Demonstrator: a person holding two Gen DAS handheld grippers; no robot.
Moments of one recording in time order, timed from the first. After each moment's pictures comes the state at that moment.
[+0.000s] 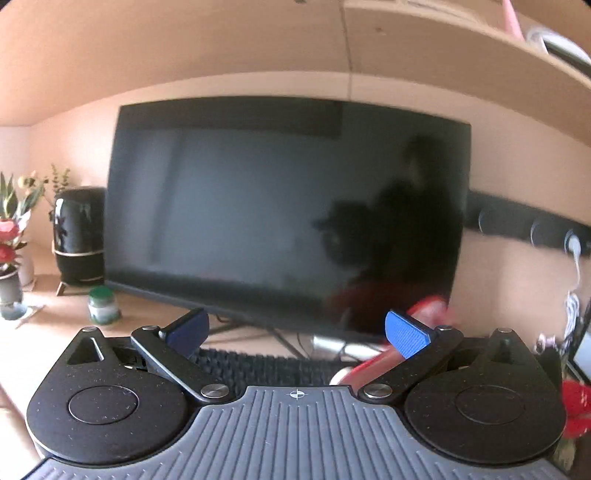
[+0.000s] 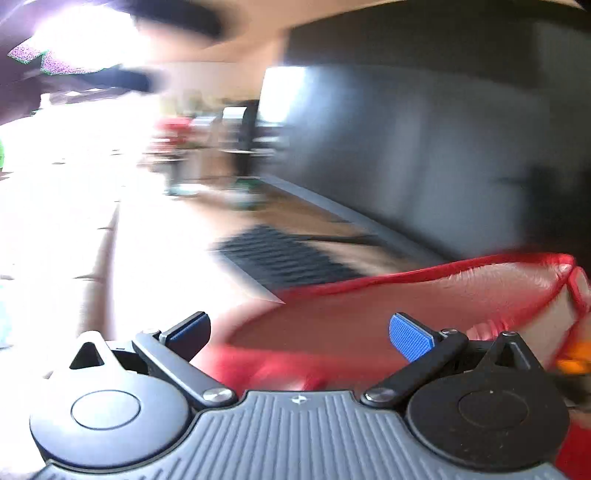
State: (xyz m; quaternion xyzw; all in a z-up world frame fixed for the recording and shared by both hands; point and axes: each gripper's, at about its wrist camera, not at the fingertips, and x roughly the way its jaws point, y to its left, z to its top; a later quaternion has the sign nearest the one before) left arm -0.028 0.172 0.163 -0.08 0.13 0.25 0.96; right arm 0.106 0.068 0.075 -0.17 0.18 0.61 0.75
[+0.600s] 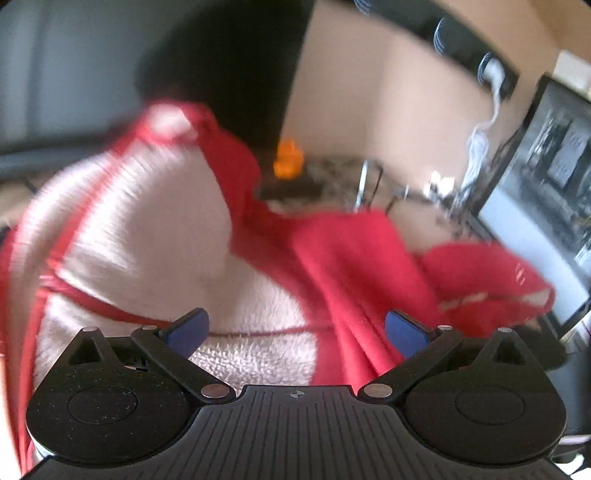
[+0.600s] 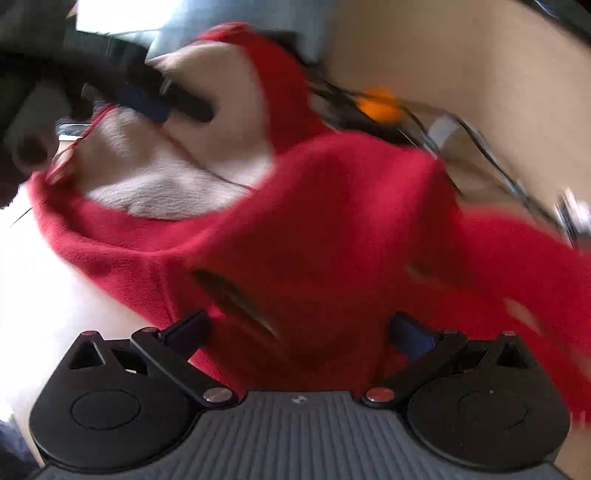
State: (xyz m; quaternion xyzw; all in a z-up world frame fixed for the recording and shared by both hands) left arm 0.185 0.128 0.000 -0.14 0.39 -0.05 0.91; right arm 0.178 -0.142 -0.008 -0.19 0.38 0.32 0.85
